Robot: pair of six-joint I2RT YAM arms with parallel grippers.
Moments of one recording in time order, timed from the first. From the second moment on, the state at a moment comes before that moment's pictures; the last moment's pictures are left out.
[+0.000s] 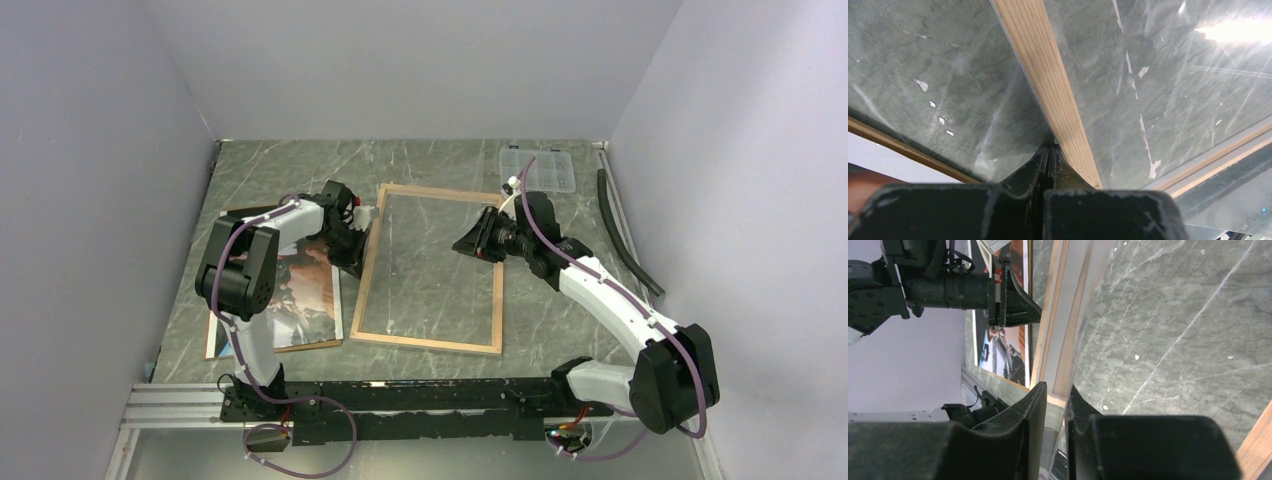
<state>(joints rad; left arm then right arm) -0.32 1.88 1.20 -0.68 0.38 0.03 0.42 1.20 0.82 -0.20 -0.40 0.77</state>
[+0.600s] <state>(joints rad) -0.32 1.88 1.20 -0.68 0.38 0.03 0.41 1.20 0.78 -0.06 -0.47 0.85</state>
